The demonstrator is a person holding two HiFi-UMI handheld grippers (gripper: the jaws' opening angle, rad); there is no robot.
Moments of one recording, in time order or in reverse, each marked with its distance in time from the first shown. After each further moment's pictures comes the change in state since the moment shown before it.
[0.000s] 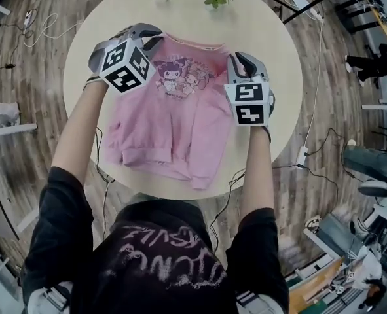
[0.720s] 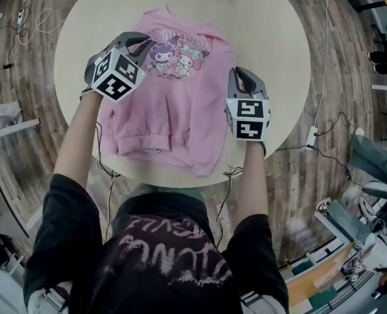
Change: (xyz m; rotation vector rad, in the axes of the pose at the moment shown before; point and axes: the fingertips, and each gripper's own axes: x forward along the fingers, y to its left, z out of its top) left arm 0.020 -0.067 -0.049 -0.161 0.048 -0.069; right arm -0.033 0.035 -0.112 0.234 0.115 -0.021
